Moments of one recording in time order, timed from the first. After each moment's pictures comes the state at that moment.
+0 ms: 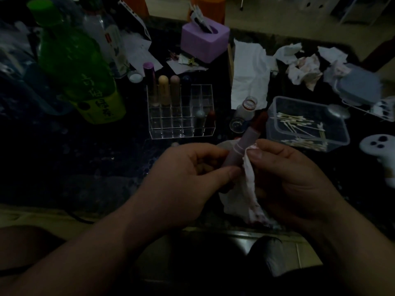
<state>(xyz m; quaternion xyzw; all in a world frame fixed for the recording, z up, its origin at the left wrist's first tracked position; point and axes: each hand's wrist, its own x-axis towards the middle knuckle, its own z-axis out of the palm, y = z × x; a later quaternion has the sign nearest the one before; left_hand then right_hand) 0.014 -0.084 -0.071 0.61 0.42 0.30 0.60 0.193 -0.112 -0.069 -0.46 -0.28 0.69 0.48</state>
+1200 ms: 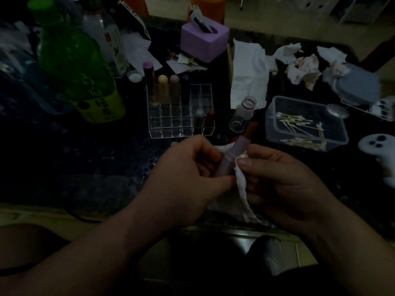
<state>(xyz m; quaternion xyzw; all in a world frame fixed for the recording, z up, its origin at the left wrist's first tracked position) 0.016 -0.087 -0.073 0.63 0.50 0.29 0.51 0.191 -0.114 -0.071 -0.45 -0.29 0.73 0.43</state>
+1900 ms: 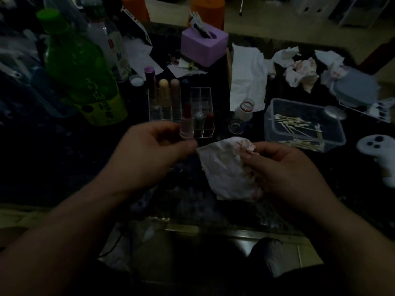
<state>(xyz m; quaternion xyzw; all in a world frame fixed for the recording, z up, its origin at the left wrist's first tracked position) -0.018 -0.053 -0.073 0.58 0.54 0.33 0.51 0.196 -0.111 -0.078 -0.62 -0.38 0.52 0.44</state>
